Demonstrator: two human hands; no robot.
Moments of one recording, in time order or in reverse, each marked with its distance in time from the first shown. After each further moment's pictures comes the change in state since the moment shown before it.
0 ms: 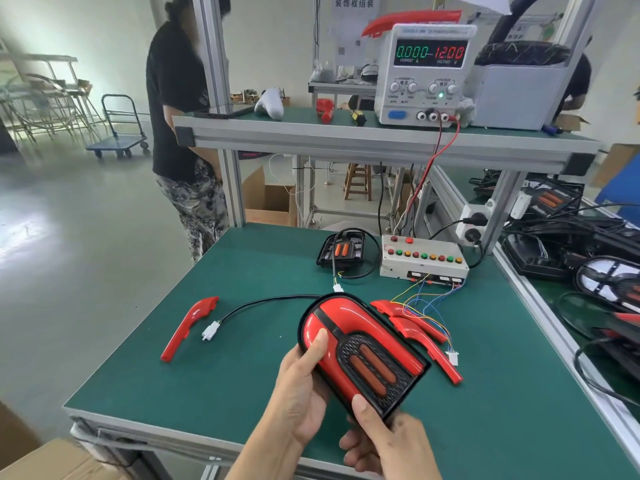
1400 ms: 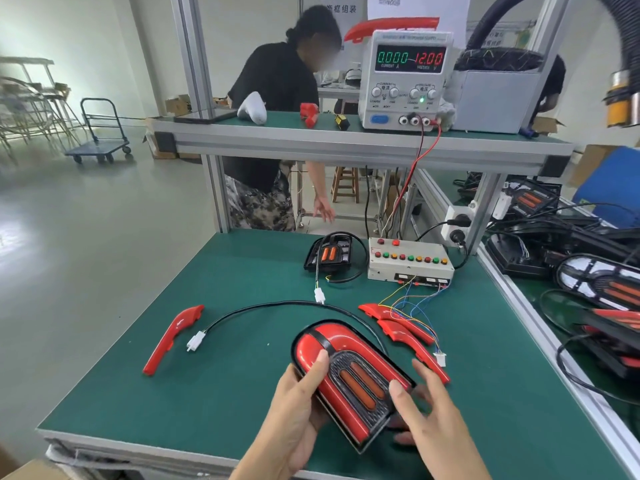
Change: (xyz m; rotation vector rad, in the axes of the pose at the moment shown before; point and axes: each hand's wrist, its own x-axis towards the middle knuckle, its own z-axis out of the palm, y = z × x) left_hand -0.010 -0.012 0.003 0.071 -0.004 -0.120; right_hand 0.001 -0.026 -0.051 -0.304 0.203 -0.084
